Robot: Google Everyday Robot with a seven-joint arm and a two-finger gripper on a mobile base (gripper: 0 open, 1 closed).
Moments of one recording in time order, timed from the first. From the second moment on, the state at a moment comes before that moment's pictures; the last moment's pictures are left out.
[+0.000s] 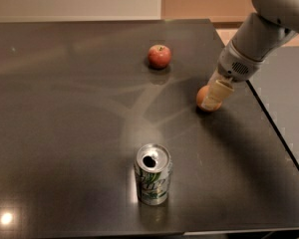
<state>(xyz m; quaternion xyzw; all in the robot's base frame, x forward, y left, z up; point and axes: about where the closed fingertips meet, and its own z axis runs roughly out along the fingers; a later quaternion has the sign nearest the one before) 0.560 -0.167 0.858 -0.56 0.81 0.08 0.15</state>
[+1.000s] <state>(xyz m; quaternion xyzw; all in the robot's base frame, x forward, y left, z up) 0.486 -0.144 0.898 -0.67 0.72 0.12 0.17</state>
